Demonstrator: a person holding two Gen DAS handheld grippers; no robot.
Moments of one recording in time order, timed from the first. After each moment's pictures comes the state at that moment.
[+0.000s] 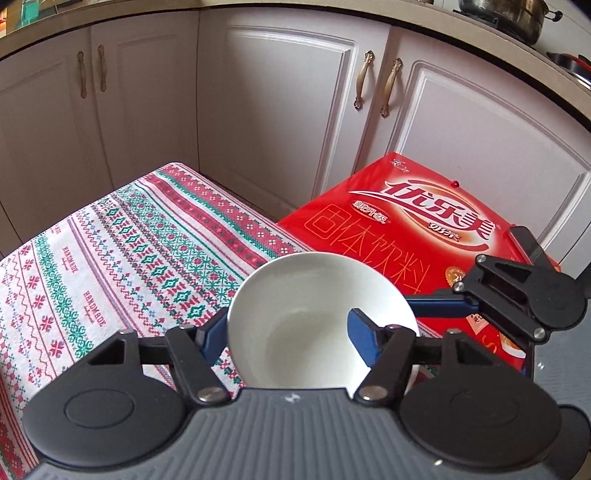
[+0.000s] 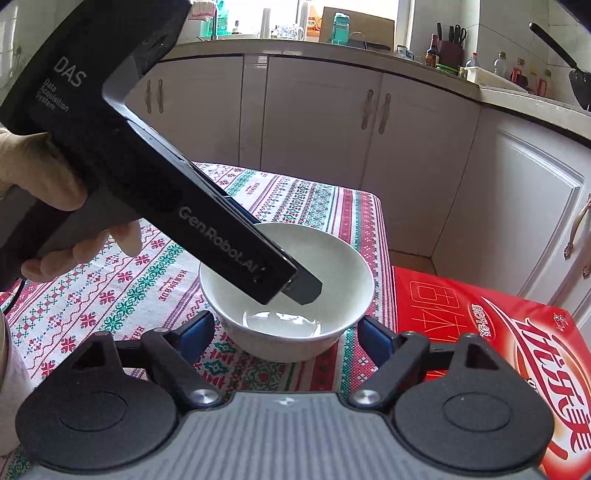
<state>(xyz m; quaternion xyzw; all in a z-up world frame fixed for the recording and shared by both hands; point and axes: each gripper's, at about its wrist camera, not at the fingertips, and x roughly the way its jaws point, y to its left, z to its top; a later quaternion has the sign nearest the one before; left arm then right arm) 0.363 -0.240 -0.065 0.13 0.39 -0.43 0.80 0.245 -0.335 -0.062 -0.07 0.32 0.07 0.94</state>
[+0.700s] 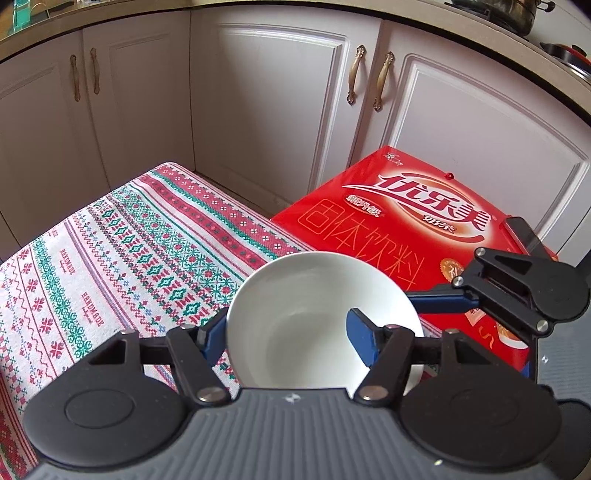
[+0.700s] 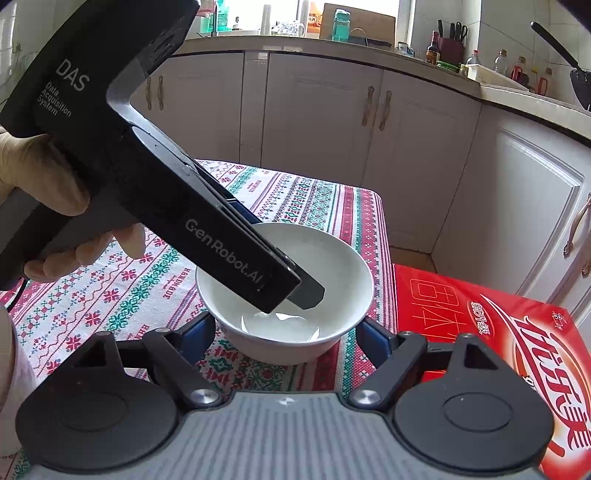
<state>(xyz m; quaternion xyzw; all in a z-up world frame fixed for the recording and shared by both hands) 0.357 -0.239 -0.062 0.15 0.39 -0.44 0.80 0.242 -0.334 -0.056 -0.07 0.33 0.07 0.94</state>
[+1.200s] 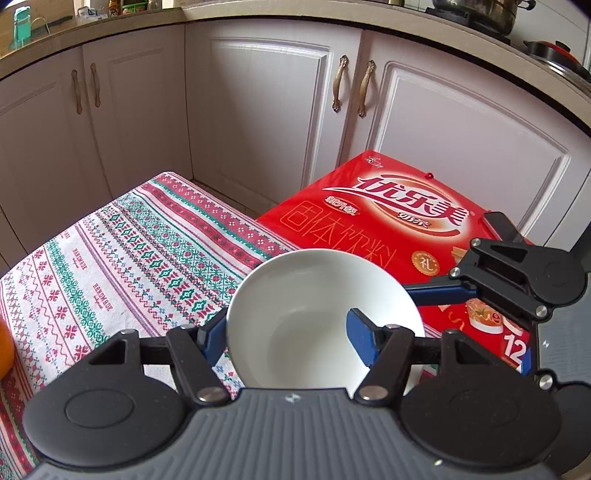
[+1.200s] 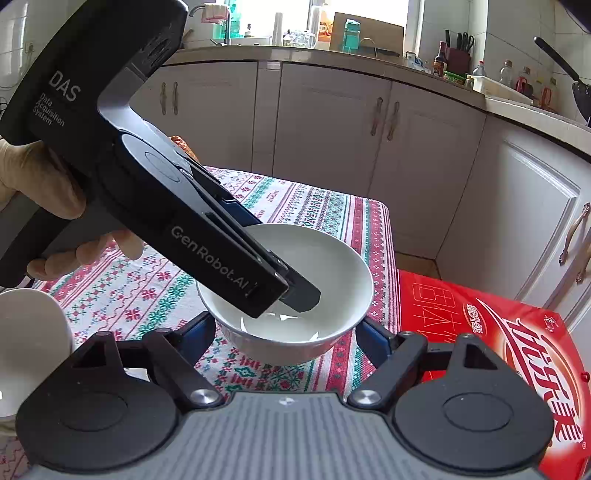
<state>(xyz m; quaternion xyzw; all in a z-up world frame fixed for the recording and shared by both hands) 0.322 -0.221 -0.037 0.15 0.37 -0.44 0.80 0.214 -0.324 -0.035 -0.07 0.32 0.08 0.94</state>
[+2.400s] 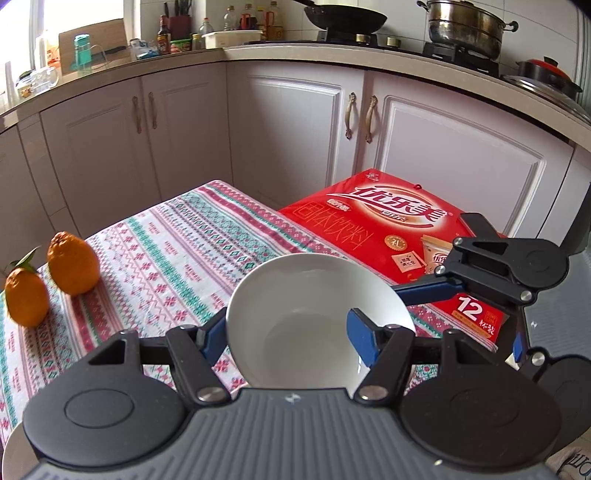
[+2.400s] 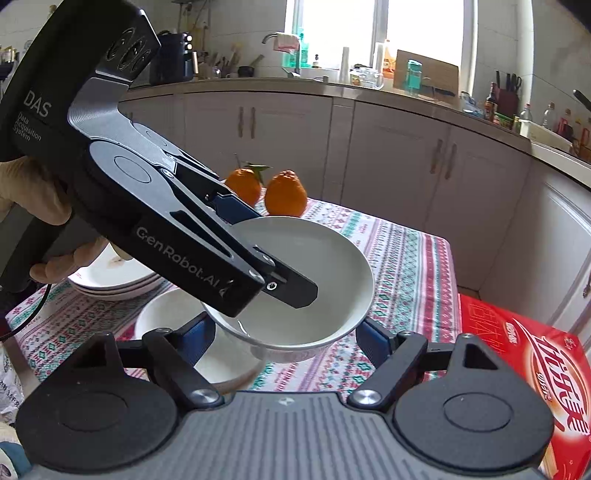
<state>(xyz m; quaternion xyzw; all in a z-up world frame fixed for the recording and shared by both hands) 0.200 -0.120 0.020 0.14 0.33 -0.38 0.85 0.111 -0.248 0.020 -0.09 0.29 0.18 0.94</state>
